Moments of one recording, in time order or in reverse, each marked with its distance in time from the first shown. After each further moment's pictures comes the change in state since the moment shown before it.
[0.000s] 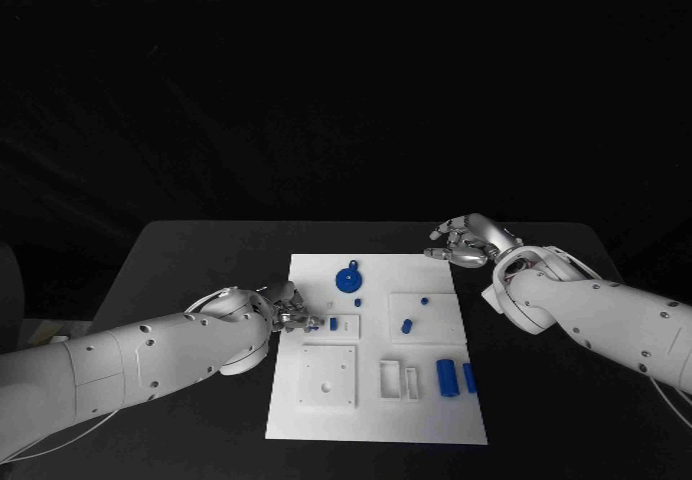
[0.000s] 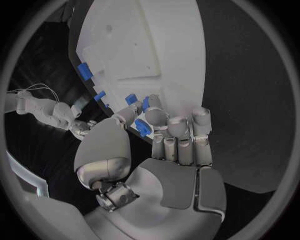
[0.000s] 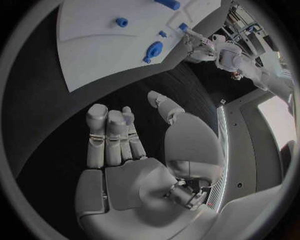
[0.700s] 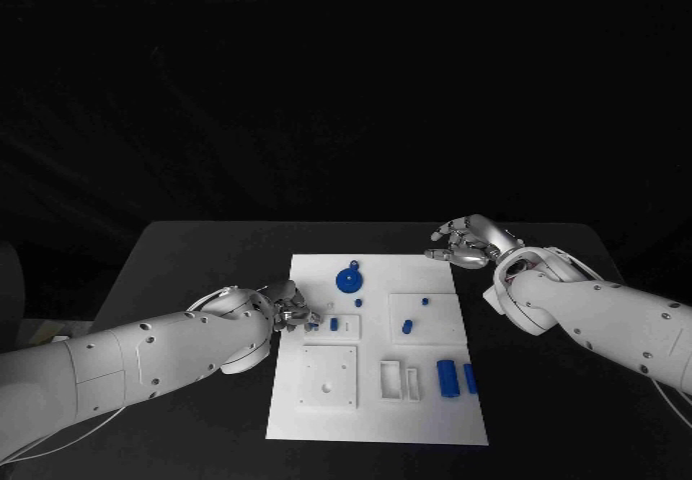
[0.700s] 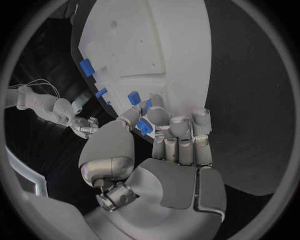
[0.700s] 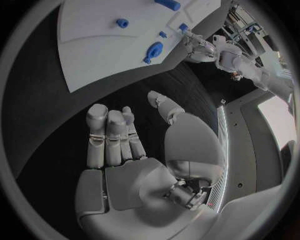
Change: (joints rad) left arm 0.000 -0.001 0.007 0.003 0.030 -0.002 0.005; left_hand 0.022 0.161 -0.046 -0.170 0.220 -0.018 0.015 -0.013 -0.015 -0.004 0.011 0.004 -0.011 -0.007 0.011 0.000 -0.005 0.000 -0.009 0.002 0.004 0.000; right arm -0.001 0.000 0.000 -0.001 0.000 0.003 -0.001; right_hand 0.000 0.000 -0.003 -0.003 0.000 0.000 0.000 0.000 0.000 0.000 0.000 0.000 -0.001 0.000 0.000 0.000 0.000 0.000 0.000 0.000 0.000 0.001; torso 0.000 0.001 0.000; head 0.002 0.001
